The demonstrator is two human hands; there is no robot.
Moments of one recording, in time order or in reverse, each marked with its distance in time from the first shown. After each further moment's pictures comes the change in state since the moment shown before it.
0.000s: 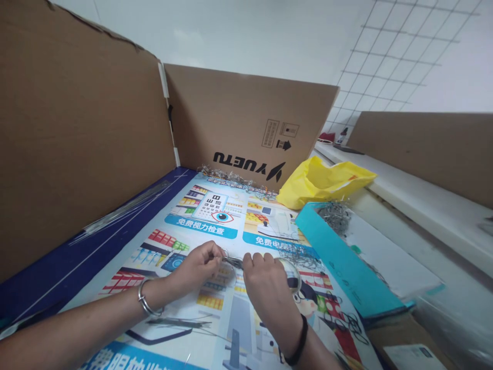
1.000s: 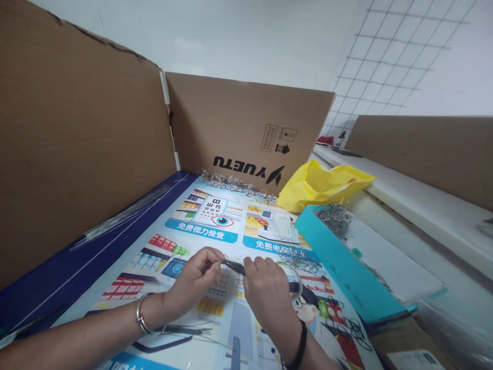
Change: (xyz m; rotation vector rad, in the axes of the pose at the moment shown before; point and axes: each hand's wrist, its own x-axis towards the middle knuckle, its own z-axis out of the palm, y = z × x) left_hand -0.016 0.013 0.007 0.052 0.128 0.187; right_hand -0.002 -0.002 0.004 0.168 0.209 0.089
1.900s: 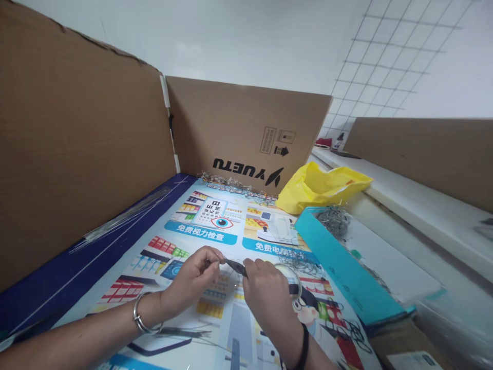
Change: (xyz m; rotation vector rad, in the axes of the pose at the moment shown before) left_hand 0.005 0.006 -0.002 -0.020 -0.008 0.048; right_hand 0.001 0.001 -0.002 0.077 -0.115 0.086
